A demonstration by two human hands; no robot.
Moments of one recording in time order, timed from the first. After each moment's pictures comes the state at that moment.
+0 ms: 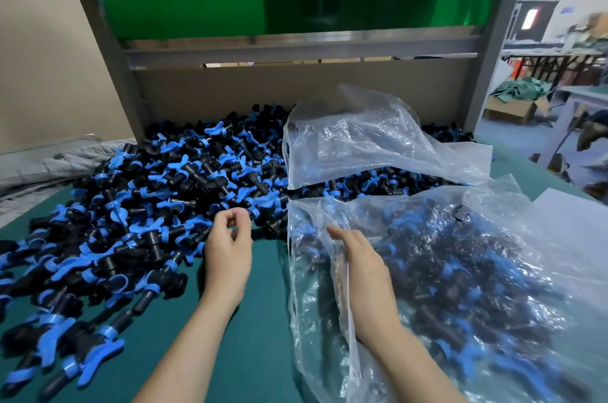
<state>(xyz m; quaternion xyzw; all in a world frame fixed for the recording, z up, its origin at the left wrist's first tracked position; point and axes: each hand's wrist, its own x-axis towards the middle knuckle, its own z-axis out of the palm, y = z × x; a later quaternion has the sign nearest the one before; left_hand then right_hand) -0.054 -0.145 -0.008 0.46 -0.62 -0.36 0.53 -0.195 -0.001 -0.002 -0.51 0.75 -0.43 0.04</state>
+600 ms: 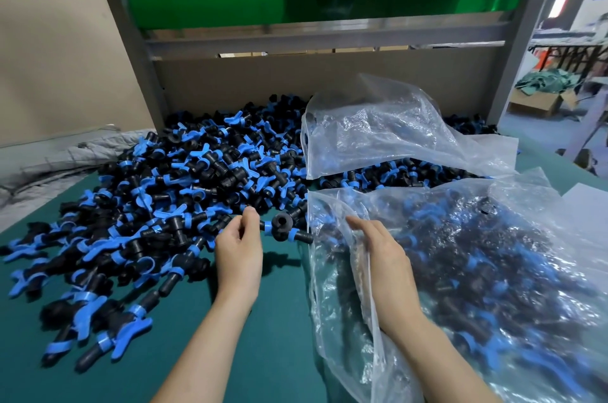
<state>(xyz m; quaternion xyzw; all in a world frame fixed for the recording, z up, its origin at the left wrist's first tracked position) -0.036 -0.118 -0.003 0.47 -0.56 -0.41 0.55 -0.197 -0.003 -0.007 -0.51 0.75 -0.43 0.03</state>
